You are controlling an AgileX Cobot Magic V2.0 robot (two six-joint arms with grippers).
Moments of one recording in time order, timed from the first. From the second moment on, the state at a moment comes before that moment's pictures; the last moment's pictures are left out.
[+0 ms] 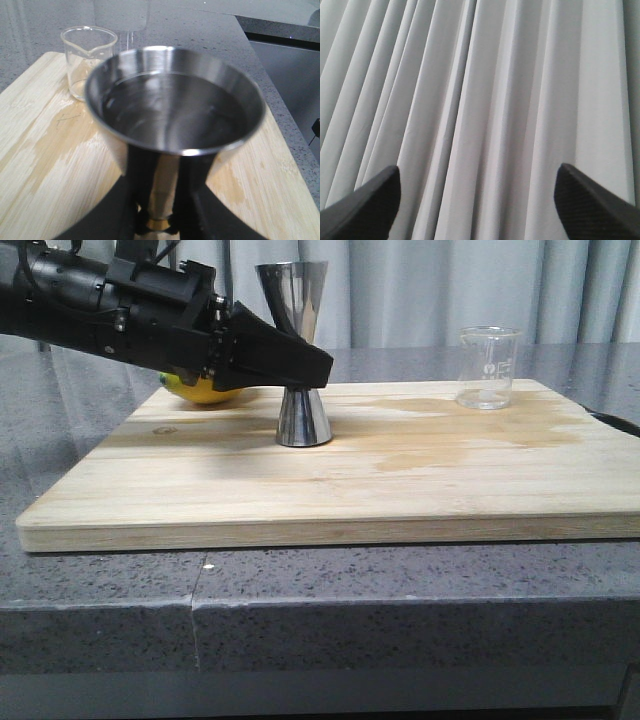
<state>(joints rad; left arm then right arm) -0.32 1.93 -1.21 -1.57 1.18 2.05 0.23 1.03 -0.70 -0.11 -0.92 -0.06</state>
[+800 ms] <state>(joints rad) -0.31 1.93 -1.21 -1.57 1.18 2.05 0.23 1.03 -0.70 -0.11 -0.92 -0.06</state>
